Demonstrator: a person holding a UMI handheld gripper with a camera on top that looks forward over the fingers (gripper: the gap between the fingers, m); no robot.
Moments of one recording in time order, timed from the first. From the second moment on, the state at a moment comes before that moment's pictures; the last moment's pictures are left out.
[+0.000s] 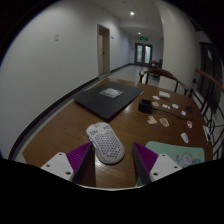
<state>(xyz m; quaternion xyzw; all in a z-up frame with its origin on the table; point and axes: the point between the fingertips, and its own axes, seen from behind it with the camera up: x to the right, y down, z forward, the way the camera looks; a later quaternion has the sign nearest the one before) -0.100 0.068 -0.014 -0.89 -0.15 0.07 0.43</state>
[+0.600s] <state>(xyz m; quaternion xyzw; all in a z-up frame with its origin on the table) -0.147 0.091 -0.019 -0.86 -0.23 0.10 0.44</state>
